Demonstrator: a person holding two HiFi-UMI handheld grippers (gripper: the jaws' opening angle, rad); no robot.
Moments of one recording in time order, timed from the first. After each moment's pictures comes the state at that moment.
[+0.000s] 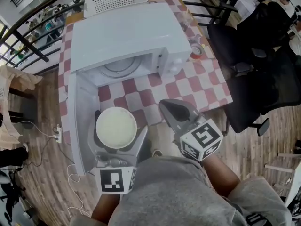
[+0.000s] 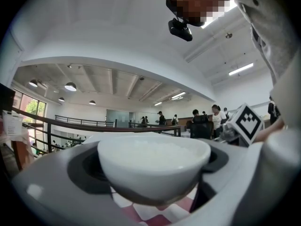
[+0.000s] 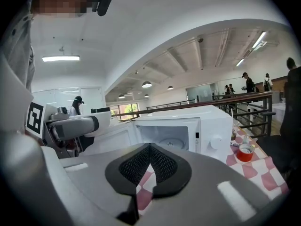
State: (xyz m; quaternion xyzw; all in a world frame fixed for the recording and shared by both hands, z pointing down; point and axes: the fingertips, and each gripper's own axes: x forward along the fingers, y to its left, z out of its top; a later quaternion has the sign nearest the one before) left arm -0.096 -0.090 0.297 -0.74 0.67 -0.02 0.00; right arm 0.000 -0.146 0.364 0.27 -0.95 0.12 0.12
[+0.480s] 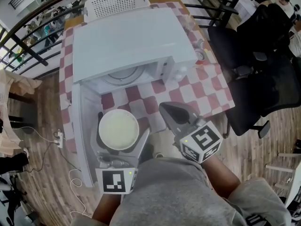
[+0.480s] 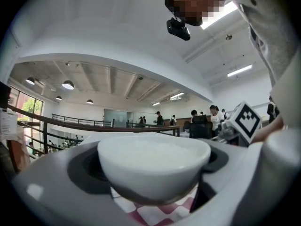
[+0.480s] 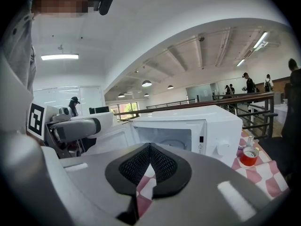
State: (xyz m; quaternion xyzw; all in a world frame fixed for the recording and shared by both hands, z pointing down) left arm -0.118 -0.116 0.306 -0.76 0.65 -0.02 -0.01; right arm -0.028 -0.169 0.365 0.27 -0.95 0.12 0.12
